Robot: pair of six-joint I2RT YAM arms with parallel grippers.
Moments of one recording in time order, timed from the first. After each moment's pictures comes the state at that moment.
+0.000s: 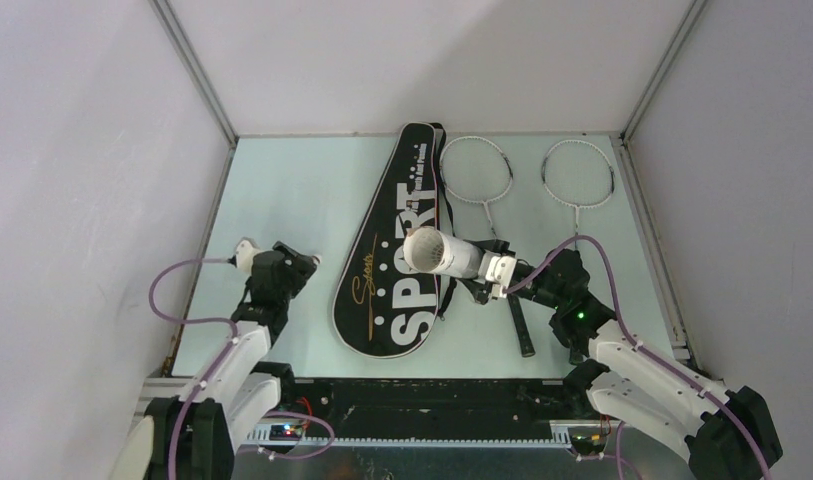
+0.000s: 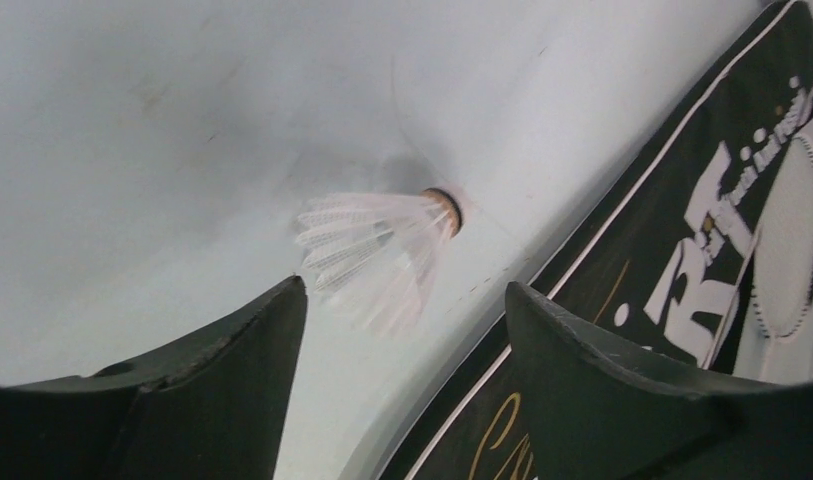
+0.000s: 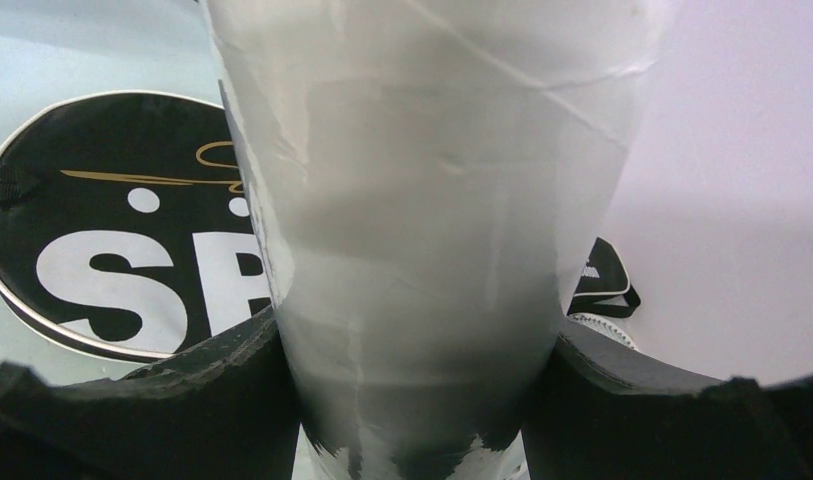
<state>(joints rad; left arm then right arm) -0.07 0.86 0.30 -0.06 -0.24 -0.87 0.61 0.85 0.43 0.36 -0.55 -0.58</state>
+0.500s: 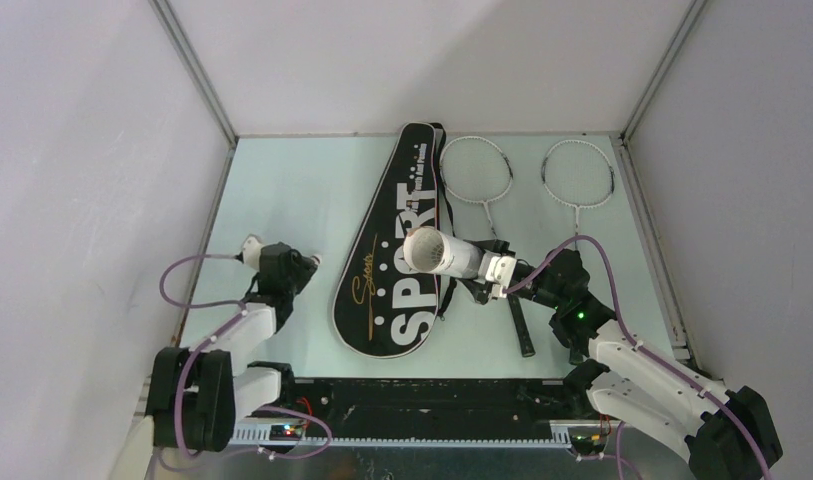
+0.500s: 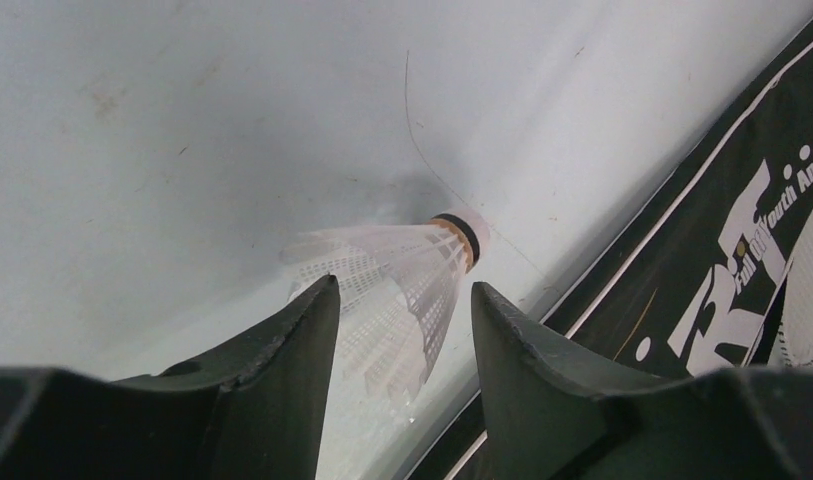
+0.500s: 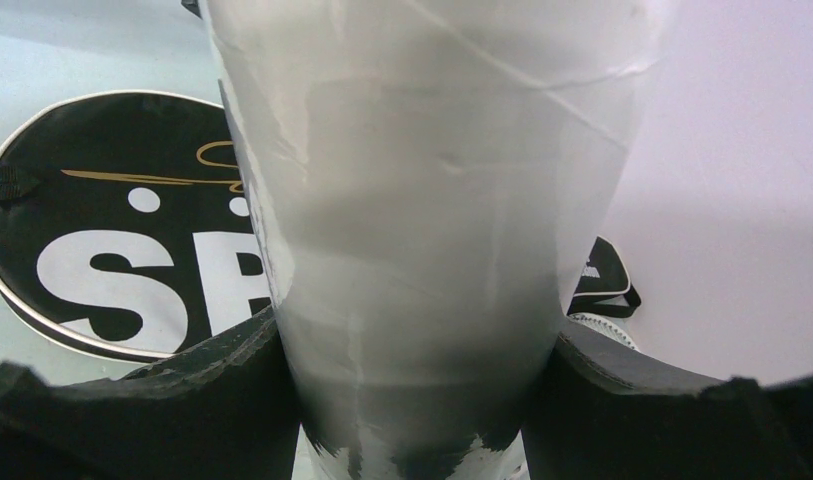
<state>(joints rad) -0.07 1.09 0.32 0.11 -0.23 -0.92 0.61 0.85 0.43 0.36 -0.55 -0.58</state>
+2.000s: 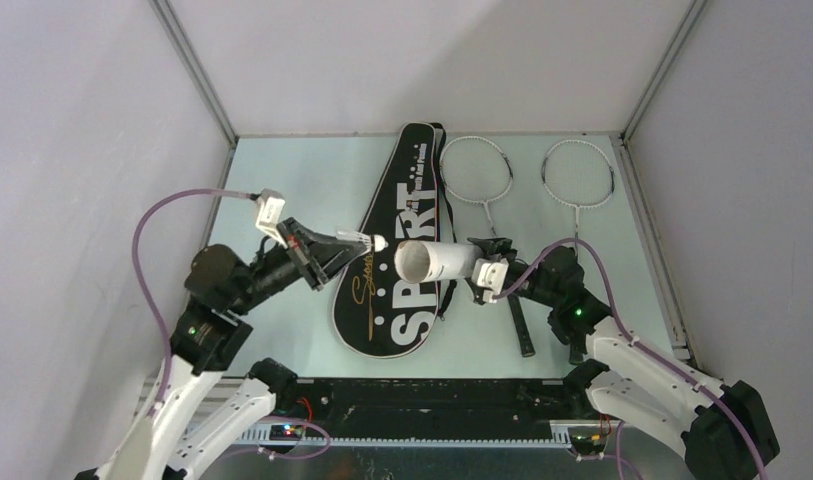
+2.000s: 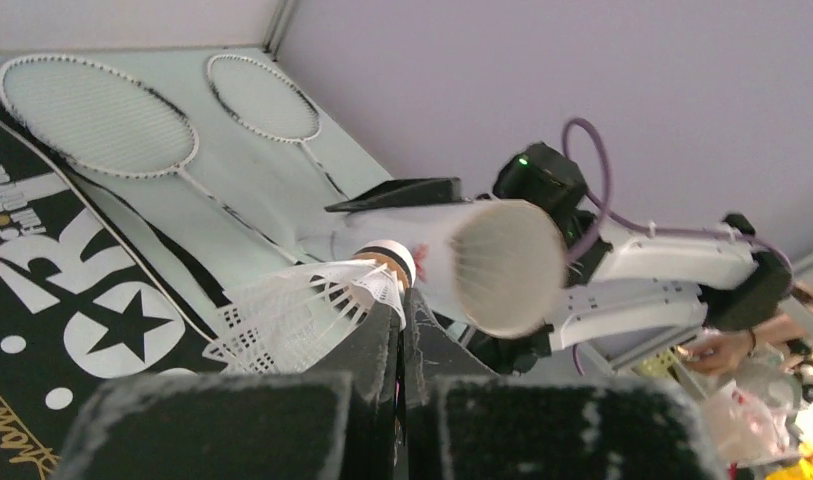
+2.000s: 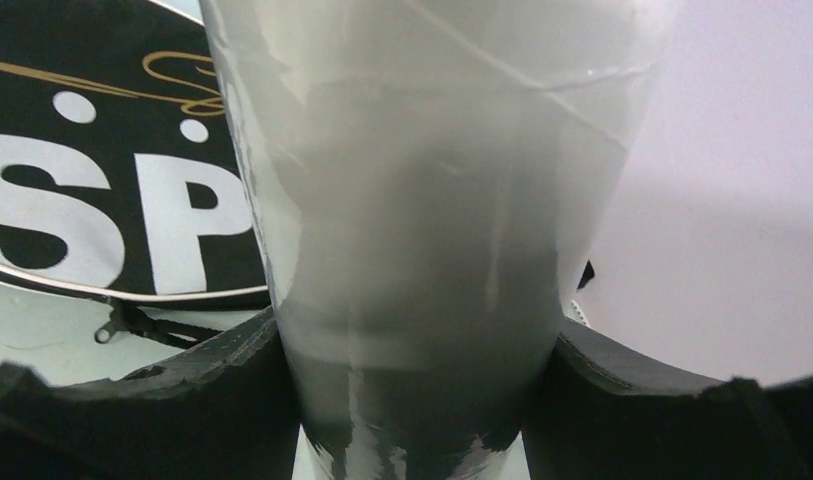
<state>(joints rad) -0.48 0.59 0.86 -0.20 0.46 -0.62 0.60 0.88 0.43 0.30 -0.51 -0.77</state>
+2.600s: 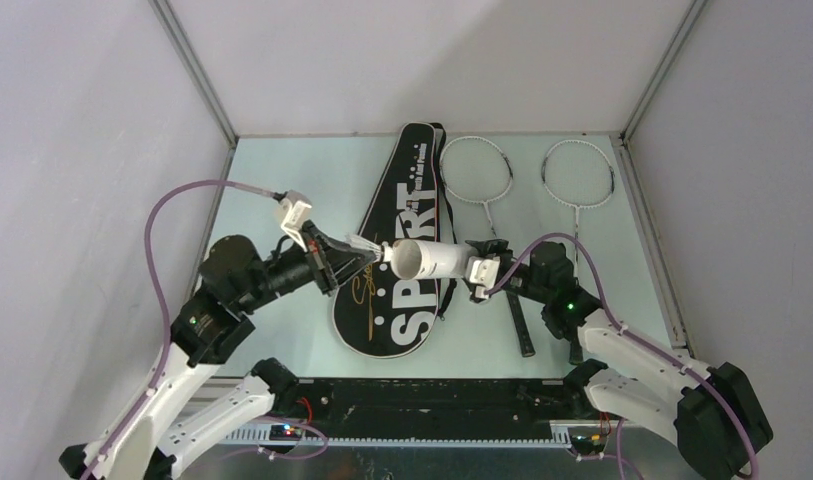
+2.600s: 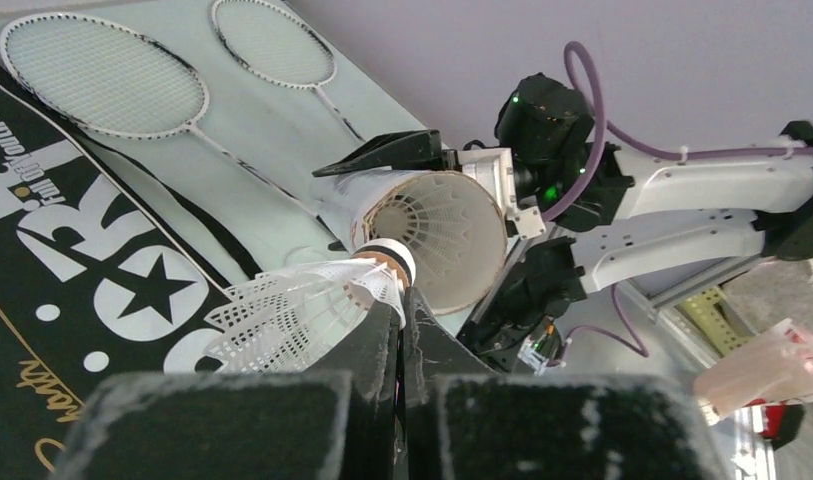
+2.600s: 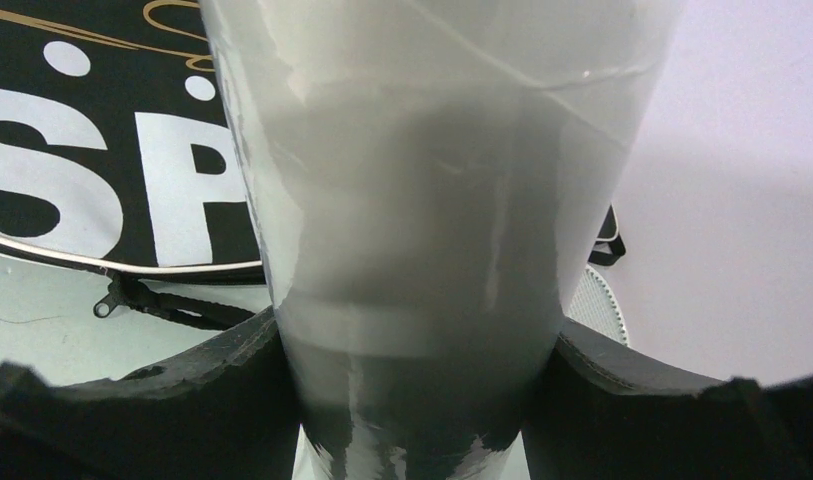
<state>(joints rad) -0.62 0.63 0.96 -0.37 0.39 -0.46 0.58 0.97 0.43 0.31 -0.50 -0.80</state>
